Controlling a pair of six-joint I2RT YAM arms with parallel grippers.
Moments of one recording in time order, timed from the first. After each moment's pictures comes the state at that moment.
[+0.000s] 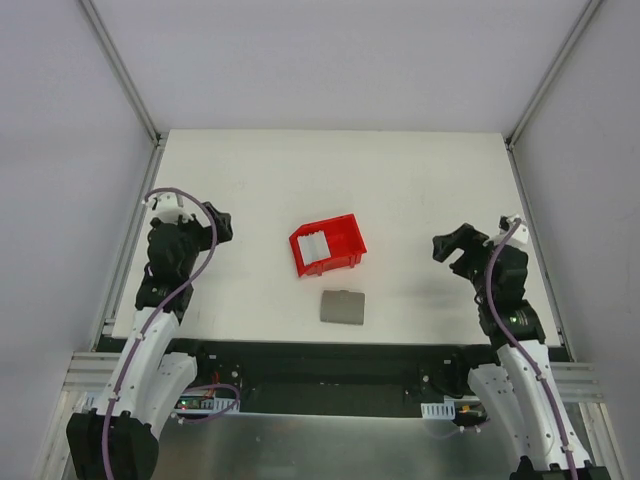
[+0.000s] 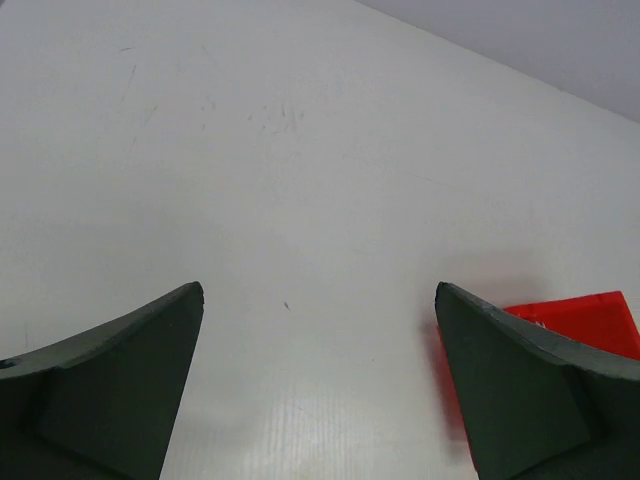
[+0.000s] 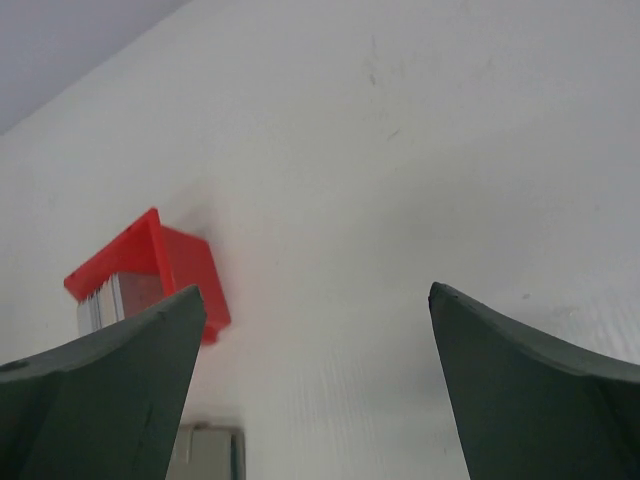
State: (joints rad) left arm -0.05 0.73 0.49 0.01 -0.01 -0.35; right arm 0.14 0.51 0.50 -0.29 0.10 0.52
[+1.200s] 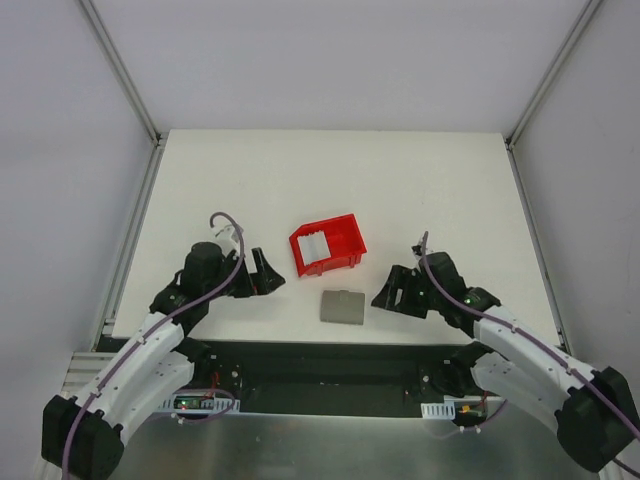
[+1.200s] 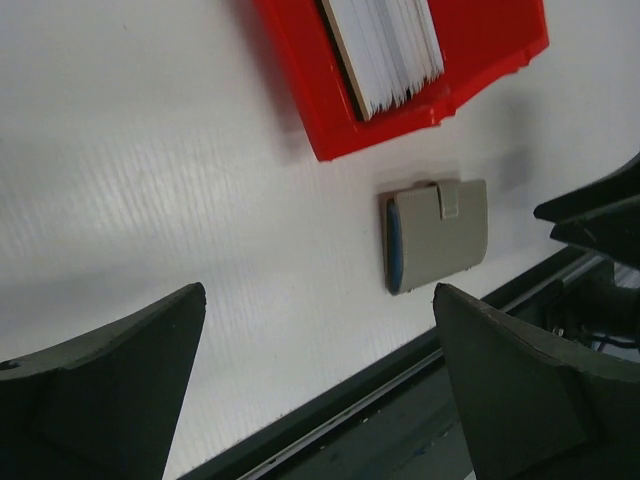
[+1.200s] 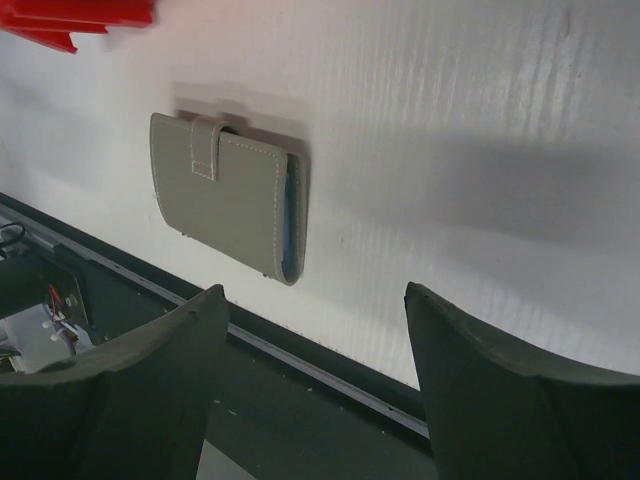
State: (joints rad) left arm -0.33 0.71 0.44 -0.33 0.33 -0.60; right arm 0.57 0.81 0.41 -0.42 -0.22 0.75
